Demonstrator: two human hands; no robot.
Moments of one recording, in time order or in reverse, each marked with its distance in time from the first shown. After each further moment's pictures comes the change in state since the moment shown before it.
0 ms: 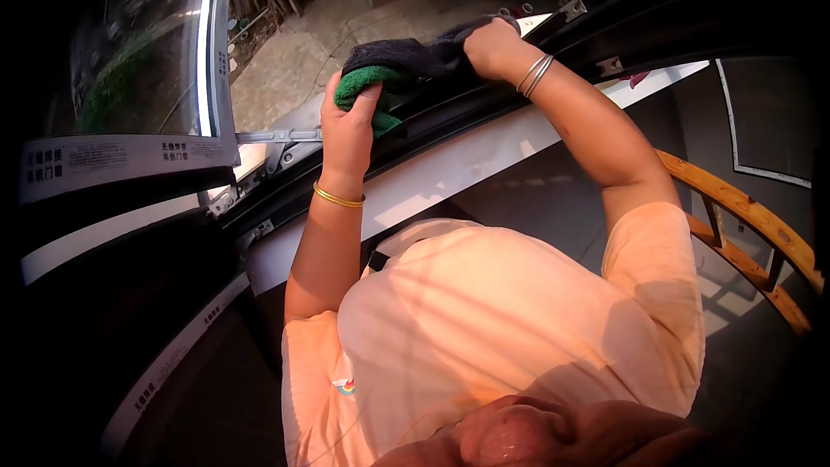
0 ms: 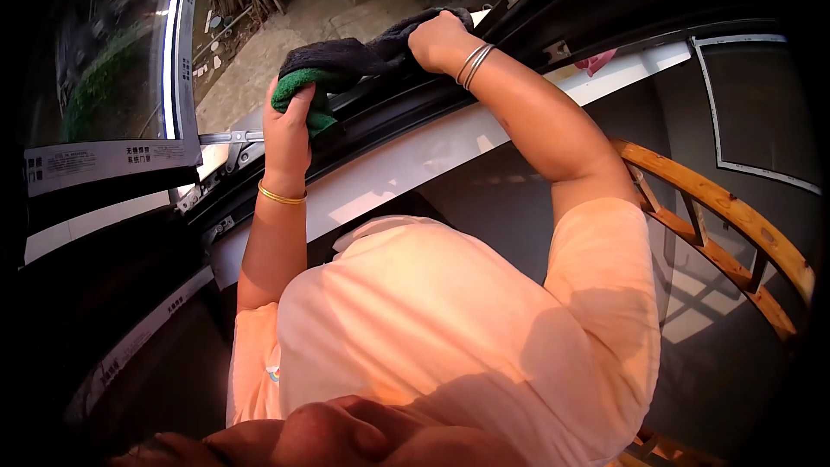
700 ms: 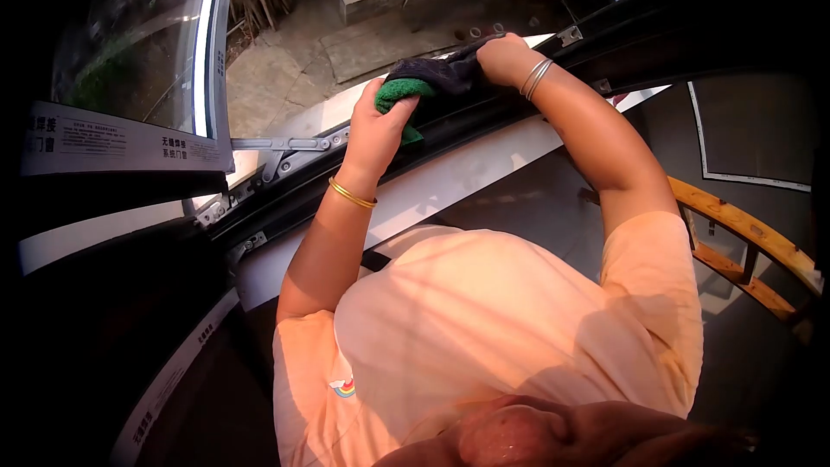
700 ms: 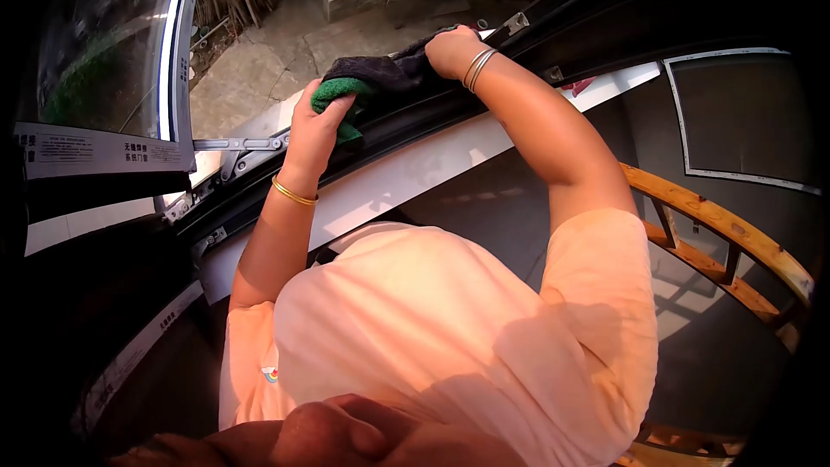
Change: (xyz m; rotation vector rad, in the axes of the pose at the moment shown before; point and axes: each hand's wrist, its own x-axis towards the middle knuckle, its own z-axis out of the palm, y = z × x) left_hand 0.009 -0.011 0.005 0.138 -0.178 -0.121; right_hand -0.001 0.025 -0.009 -0.048 -0.163 0.115
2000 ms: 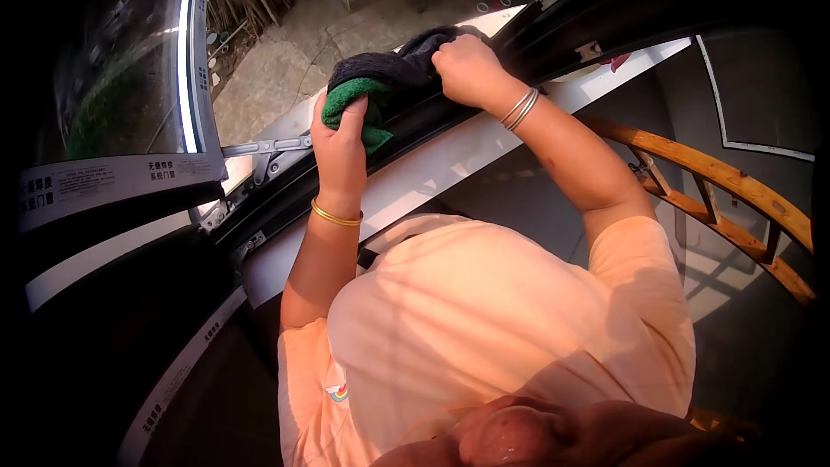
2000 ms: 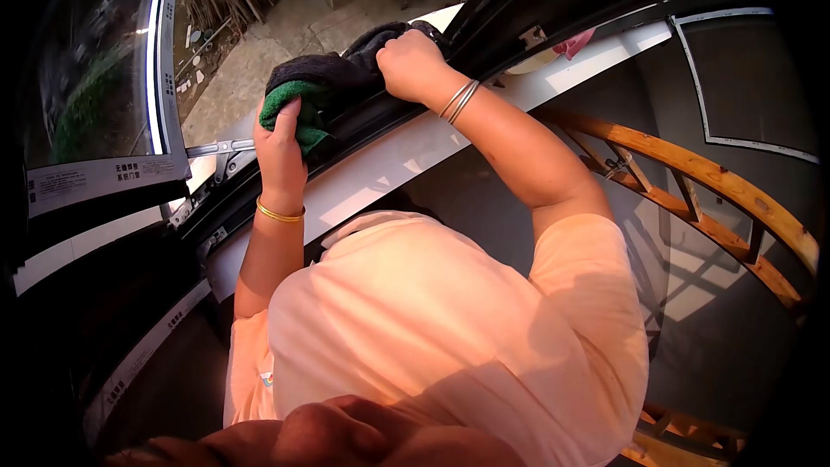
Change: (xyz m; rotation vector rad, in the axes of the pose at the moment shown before) left_hand -0.028 0.009 0.006 -0.142 0.222 0.096; right_hand -0.033 -0.058 0.031 0.308 0.588 -0.079
